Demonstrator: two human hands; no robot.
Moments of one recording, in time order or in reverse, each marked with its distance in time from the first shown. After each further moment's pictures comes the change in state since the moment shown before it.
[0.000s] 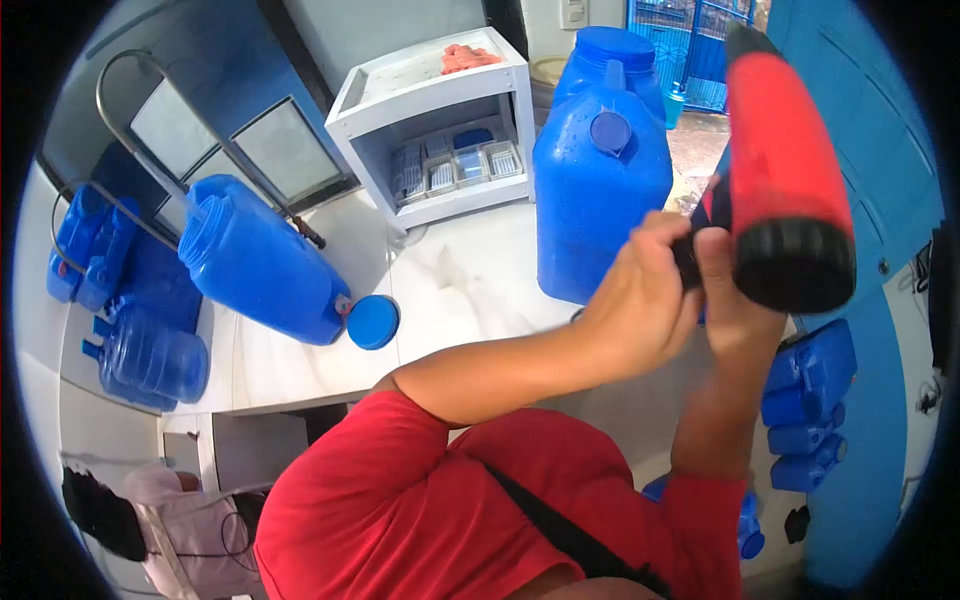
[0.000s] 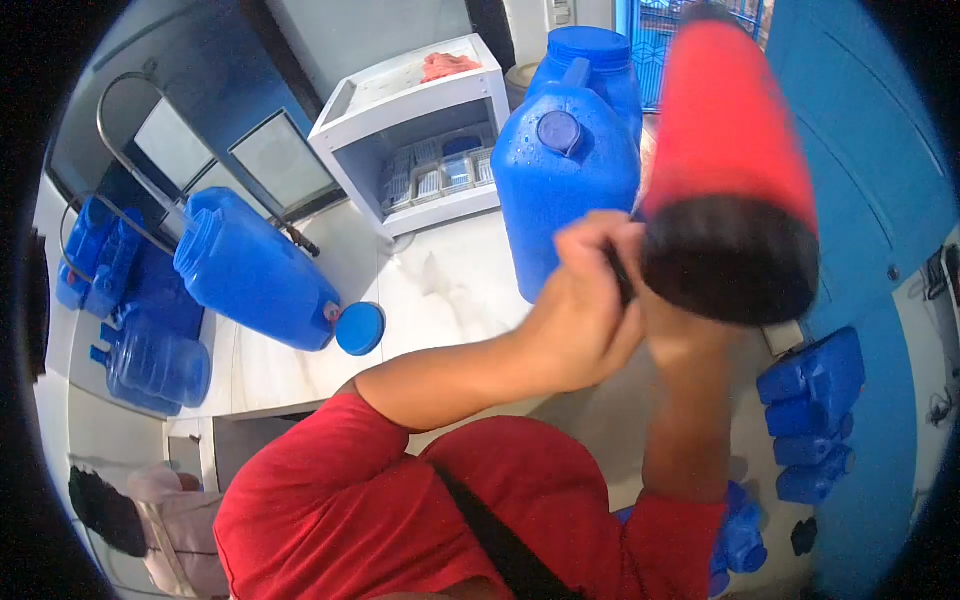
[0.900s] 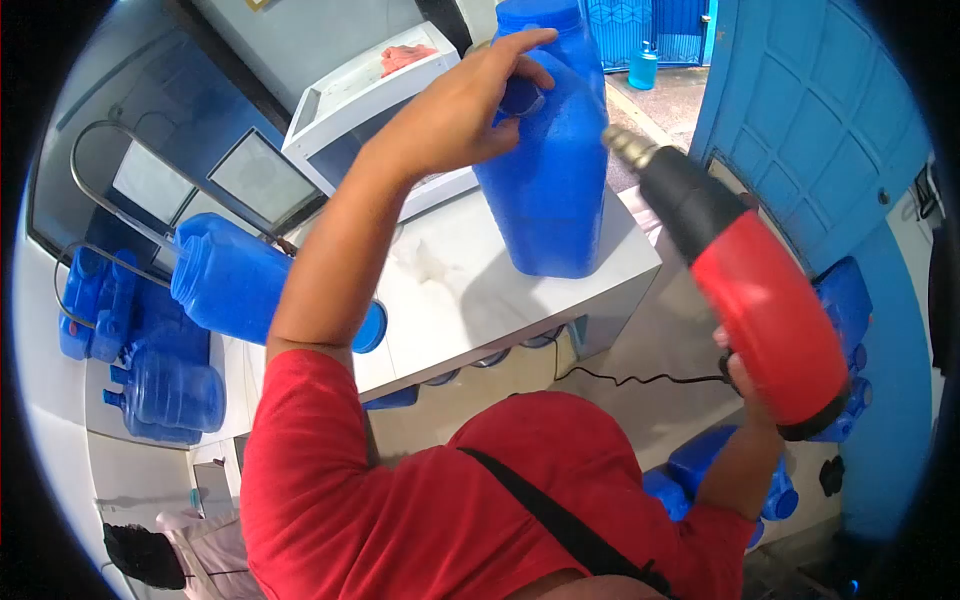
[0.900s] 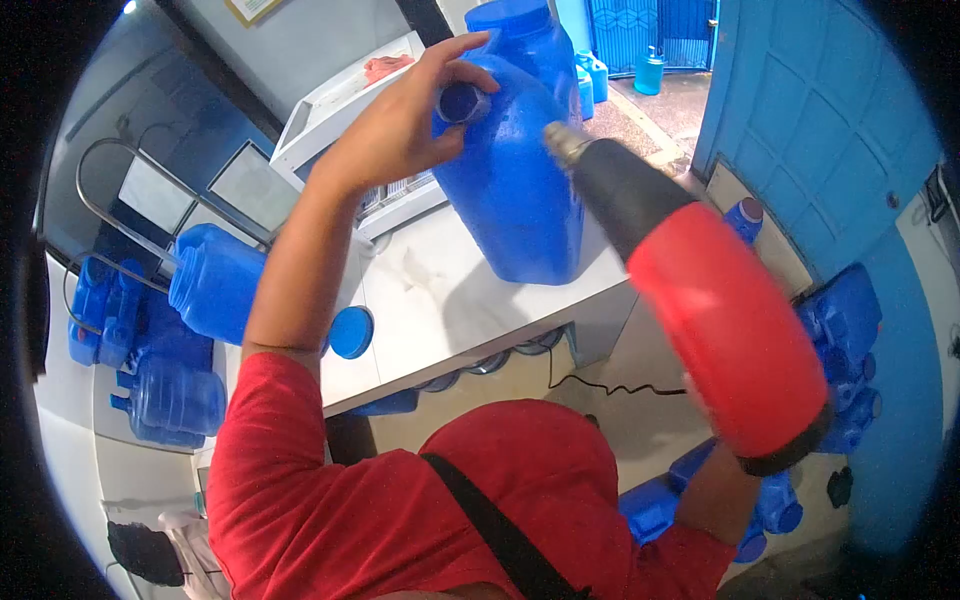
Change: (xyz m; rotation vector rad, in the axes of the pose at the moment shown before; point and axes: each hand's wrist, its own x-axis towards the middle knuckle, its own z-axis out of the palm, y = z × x) left_hand 0.115 -0.073 -0.102 0.328 -0.578 0.038; right_hand -0.109 0.021 -0.136 -0.141 -0.115 0.218
